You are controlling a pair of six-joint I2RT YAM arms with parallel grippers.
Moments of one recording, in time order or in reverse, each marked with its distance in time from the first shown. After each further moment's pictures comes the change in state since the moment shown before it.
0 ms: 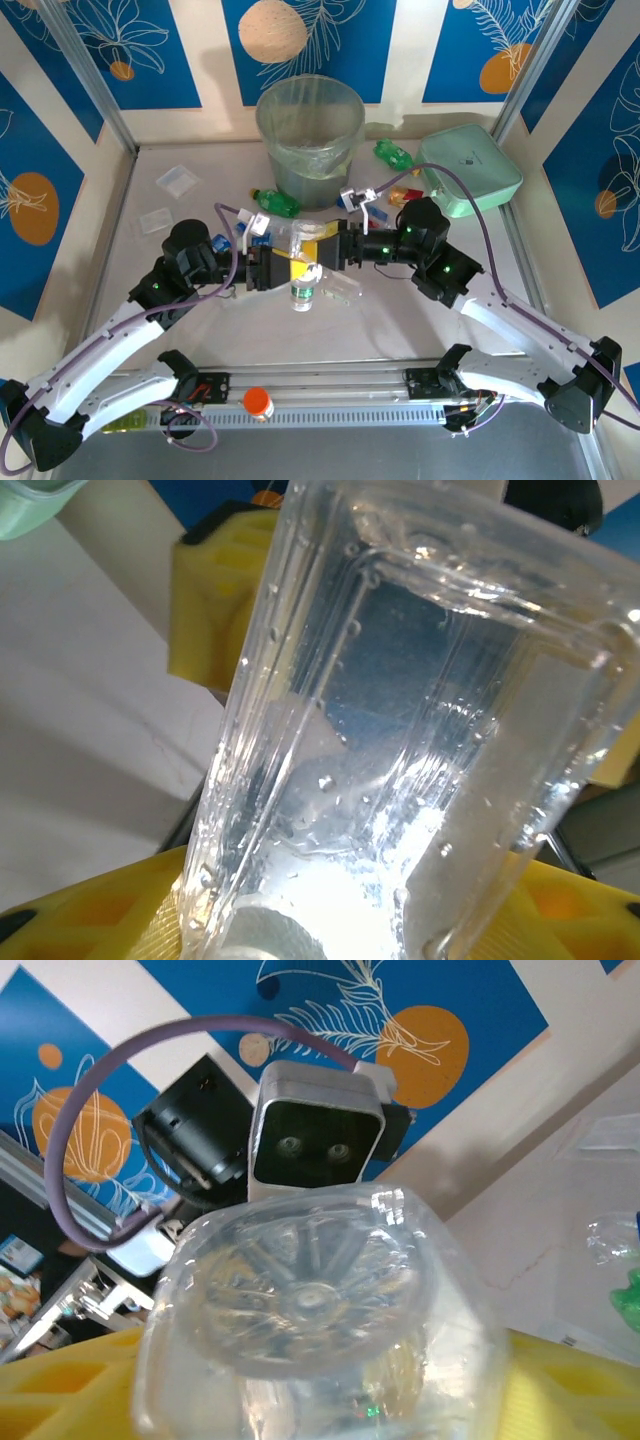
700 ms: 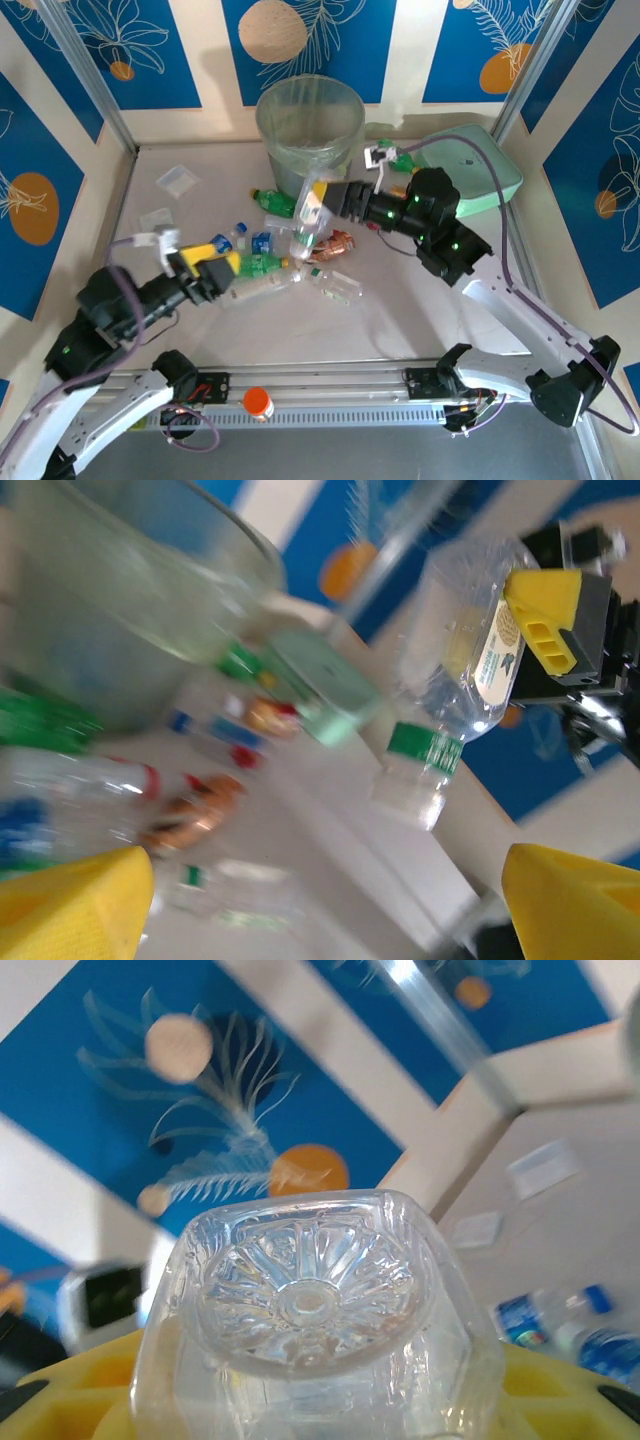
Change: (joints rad) left arm 0.008 -0.426 0.133 -0.586 -0.793 0.262; right arm -0.142 0.097 0.227 -0.146 0.278 0.034
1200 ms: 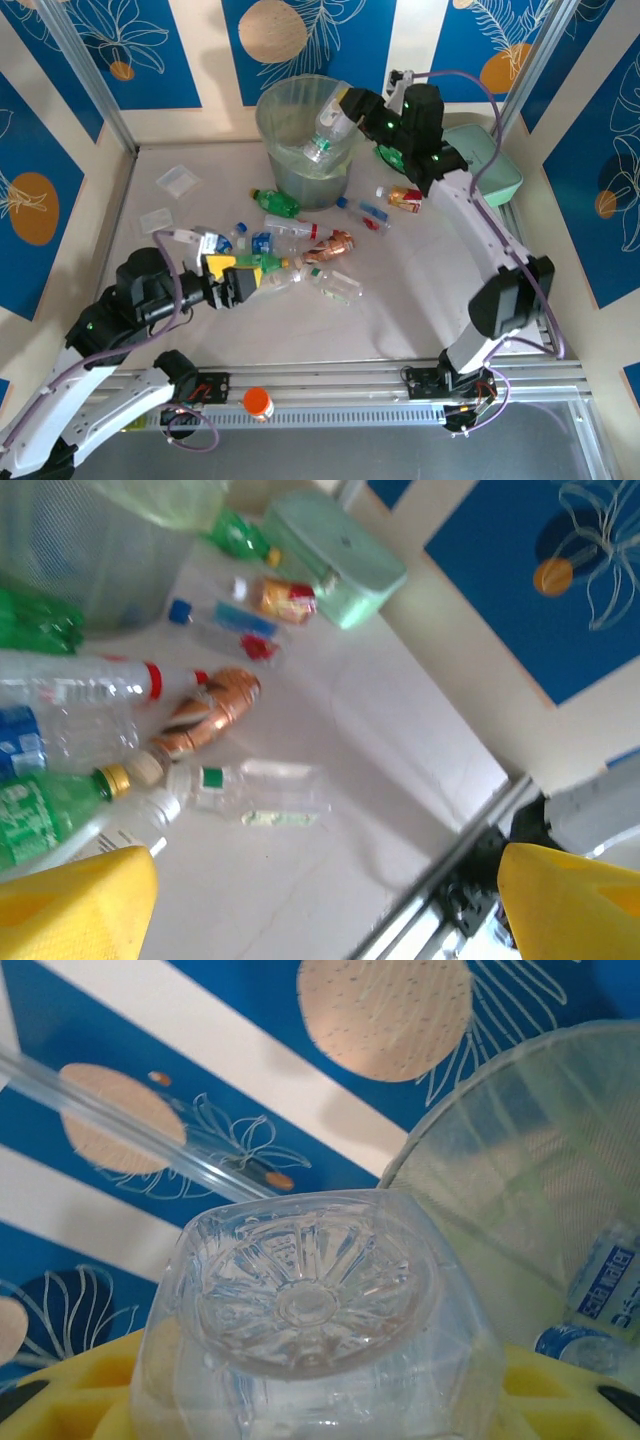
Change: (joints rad) left arm 0.000 0.148 -0.021 -0.085 0.204 0.105; right arm -0.282 0.543 0.533 -0.080 0.074 0.142
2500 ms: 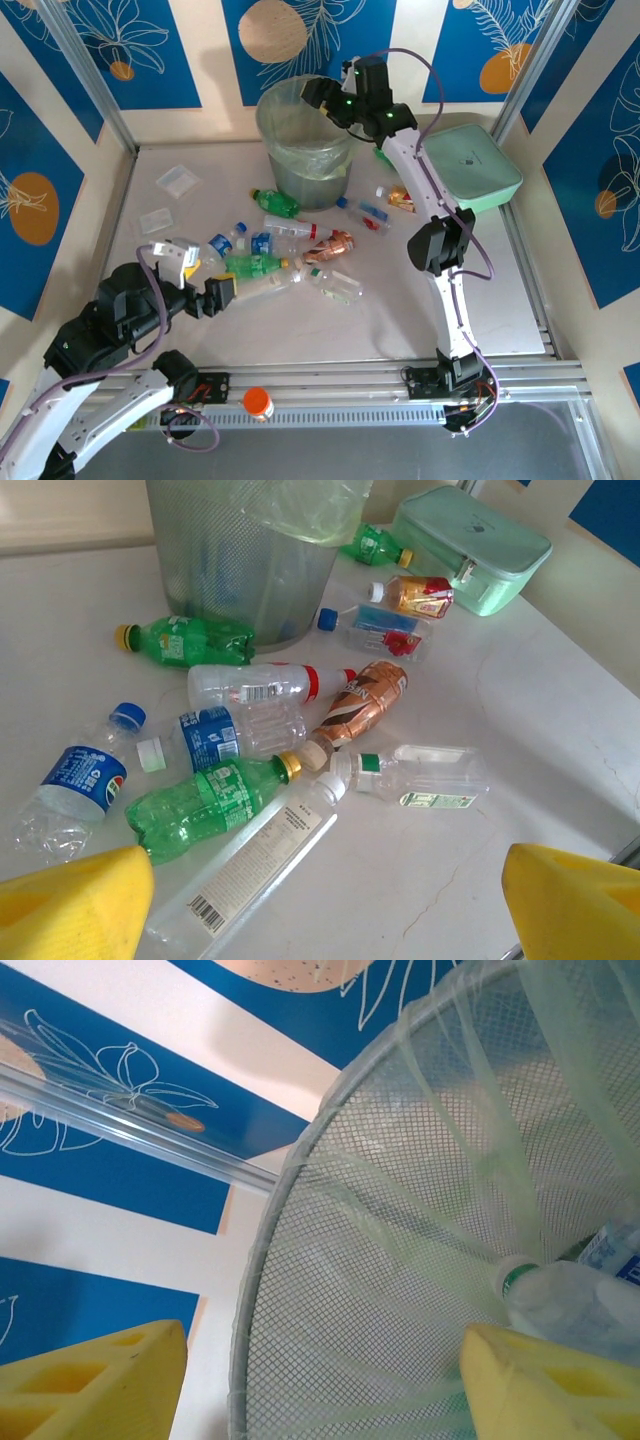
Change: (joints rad) left arm 0.000 -0.086 0.038 -0.205 -0.284 0.209; right arm 0.029 0.646 0.888 -0.499 -0.086 -0.124
